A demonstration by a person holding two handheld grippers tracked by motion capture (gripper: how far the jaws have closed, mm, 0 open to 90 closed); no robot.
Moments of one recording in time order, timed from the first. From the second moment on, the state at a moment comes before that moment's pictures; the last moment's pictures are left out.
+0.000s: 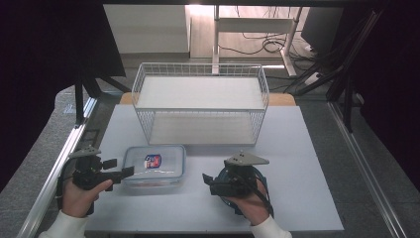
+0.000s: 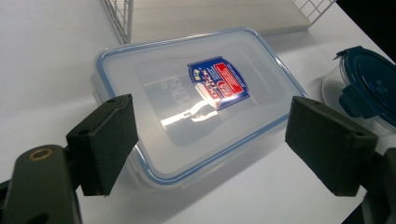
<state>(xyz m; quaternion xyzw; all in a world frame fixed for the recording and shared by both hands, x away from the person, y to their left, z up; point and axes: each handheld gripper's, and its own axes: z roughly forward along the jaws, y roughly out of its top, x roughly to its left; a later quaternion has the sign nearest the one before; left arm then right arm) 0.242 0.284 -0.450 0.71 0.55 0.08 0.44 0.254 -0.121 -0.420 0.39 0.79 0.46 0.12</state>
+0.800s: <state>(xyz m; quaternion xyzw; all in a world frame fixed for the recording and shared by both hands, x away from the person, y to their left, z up) 0.261 0.295 -0.459 0.69 0.56 0.06 0.46 0.286 -0.036 -0.433 0.44 0.79 0.44 0.04</state>
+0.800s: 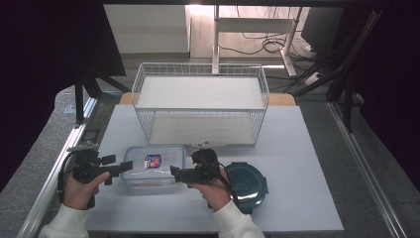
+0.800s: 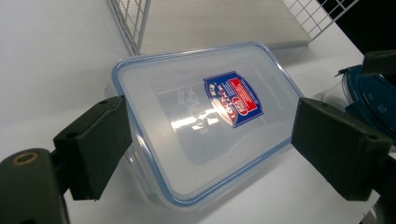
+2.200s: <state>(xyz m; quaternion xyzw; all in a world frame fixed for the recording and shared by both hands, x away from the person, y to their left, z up) 0.301 0.313 -0.530 0.65 0.60 -0.11 0.45 0.349 0.000 -0.500 0.53 0.76 0.37 -0.08</state>
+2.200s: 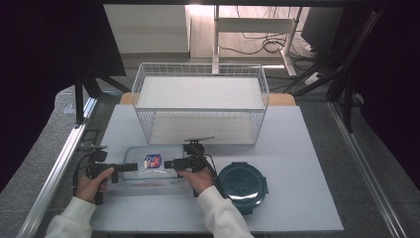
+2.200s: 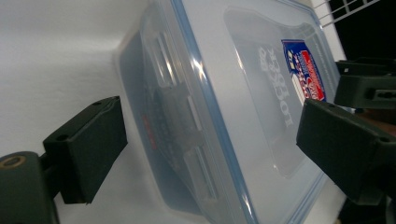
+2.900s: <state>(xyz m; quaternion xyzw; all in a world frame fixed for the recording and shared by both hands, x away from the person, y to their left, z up) 0.293 0.313 -0.519 0.64 0.61 -0.10 0.45 0.345 -0.007 -0.498 0.55 0.74 0.37 -0.10</state>
